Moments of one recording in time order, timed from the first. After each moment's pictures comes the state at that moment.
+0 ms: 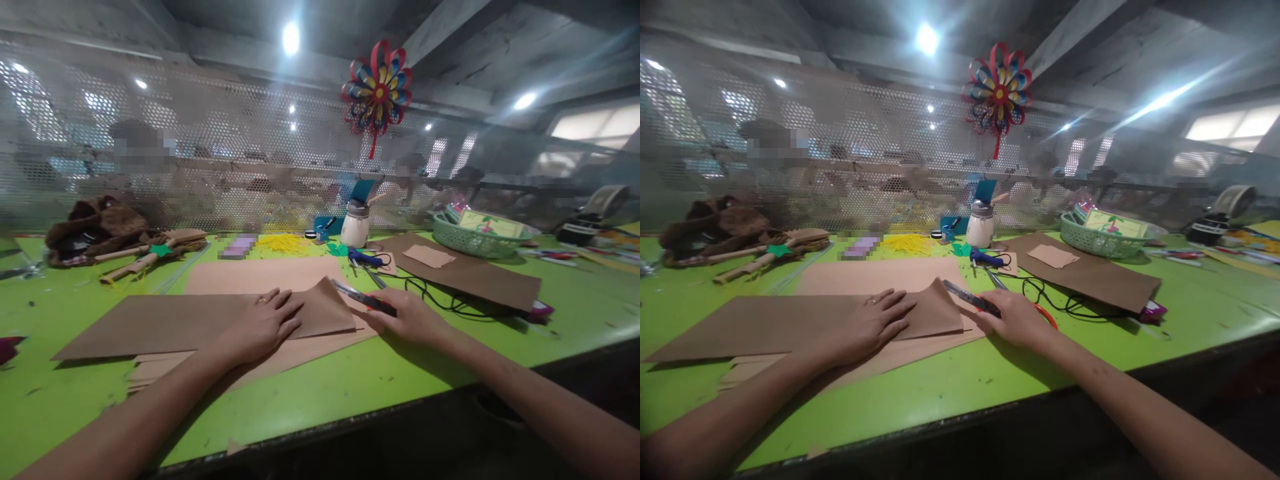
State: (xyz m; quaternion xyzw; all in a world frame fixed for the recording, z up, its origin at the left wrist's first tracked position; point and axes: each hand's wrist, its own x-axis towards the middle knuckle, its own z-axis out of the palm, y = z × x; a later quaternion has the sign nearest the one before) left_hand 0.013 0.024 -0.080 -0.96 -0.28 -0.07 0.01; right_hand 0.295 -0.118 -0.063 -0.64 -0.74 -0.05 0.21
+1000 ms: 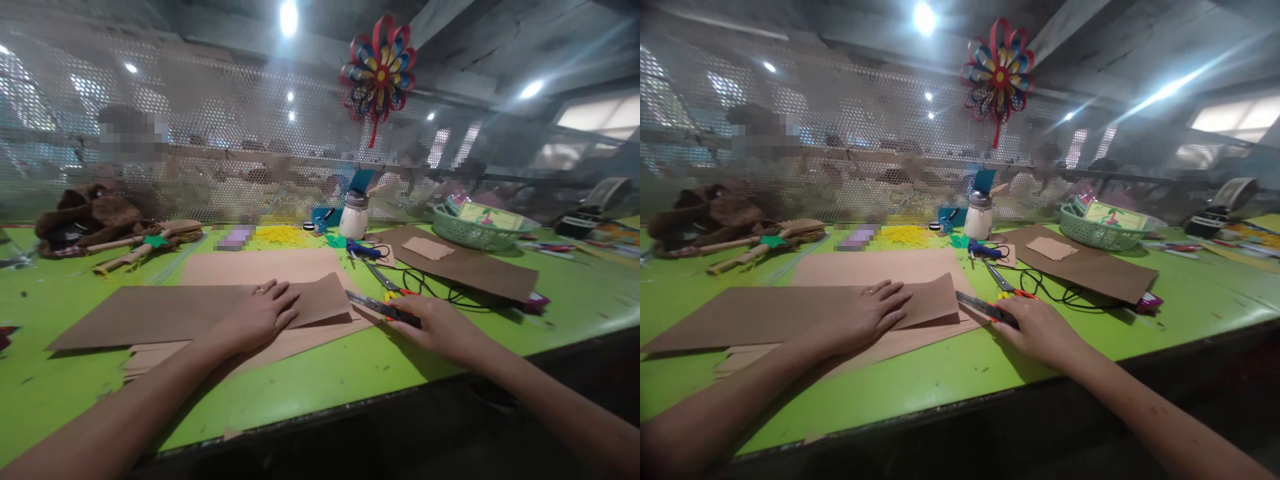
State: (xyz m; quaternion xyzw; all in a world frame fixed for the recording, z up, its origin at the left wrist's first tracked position) left_hand 0.017 0.026 -0.083 -0.96 -0.28 -0.08 0.03; right_hand 0.298 -0.162 -0.048 -0.69 -0.71 -0.03 0.10
